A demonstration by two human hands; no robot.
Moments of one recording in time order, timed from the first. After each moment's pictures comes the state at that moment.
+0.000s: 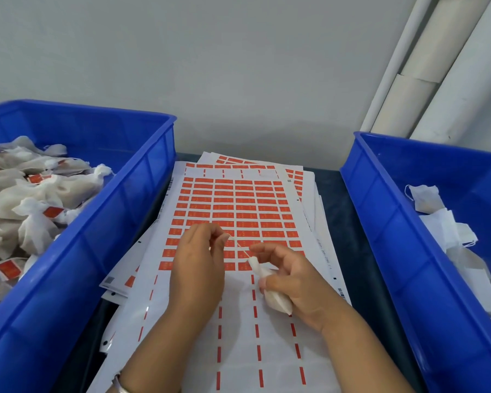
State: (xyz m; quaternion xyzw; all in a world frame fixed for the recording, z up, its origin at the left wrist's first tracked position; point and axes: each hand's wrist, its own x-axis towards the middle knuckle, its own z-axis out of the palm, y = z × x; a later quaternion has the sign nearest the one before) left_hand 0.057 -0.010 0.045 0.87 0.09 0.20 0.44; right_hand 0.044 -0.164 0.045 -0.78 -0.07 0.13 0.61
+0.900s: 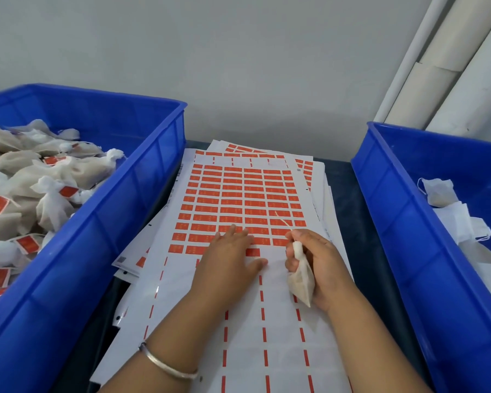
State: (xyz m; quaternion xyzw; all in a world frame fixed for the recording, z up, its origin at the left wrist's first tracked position) left_hand 0.060 -0.022 0.018 0.97 0.00 -0.02 0.25; right_hand 0.048 -0.176 0.048 -0.57 0.12 0.12 0.80
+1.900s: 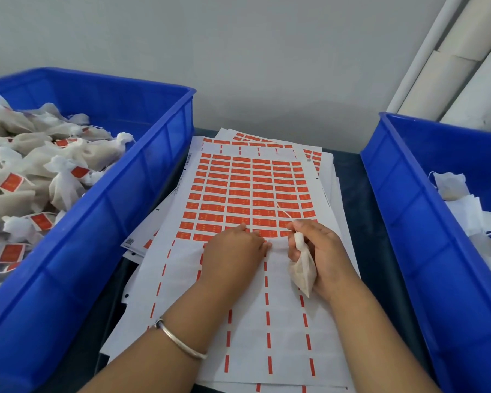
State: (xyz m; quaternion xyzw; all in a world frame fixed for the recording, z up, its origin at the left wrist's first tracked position) left_hand 0.058 -0.025 0.020 0.99 -0.08 0.03 0.09; right_hand 0.042 -0.170 0.047 -0.60 0.11 0.10 0.78
